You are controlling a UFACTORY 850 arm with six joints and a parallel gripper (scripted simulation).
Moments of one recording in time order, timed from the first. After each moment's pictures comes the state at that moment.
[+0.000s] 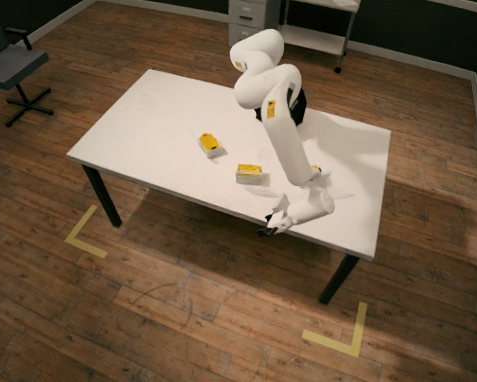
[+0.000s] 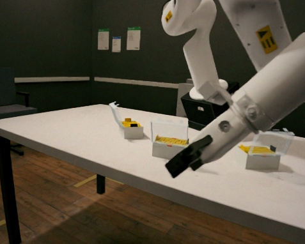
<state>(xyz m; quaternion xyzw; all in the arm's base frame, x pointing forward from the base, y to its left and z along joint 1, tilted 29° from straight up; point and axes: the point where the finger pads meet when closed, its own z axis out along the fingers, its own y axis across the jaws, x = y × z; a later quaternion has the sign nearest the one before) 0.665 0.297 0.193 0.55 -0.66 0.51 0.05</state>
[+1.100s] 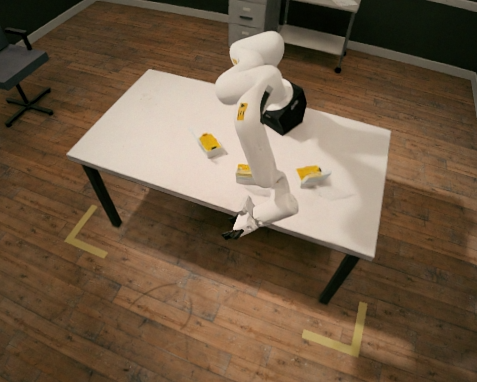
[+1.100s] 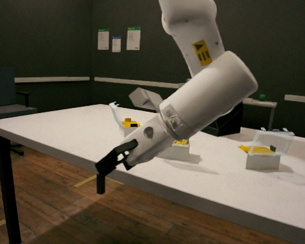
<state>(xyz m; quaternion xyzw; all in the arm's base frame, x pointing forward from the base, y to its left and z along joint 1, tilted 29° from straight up) 0.733 0.177 0.230 0.57 -0.60 0.56 0.06</state>
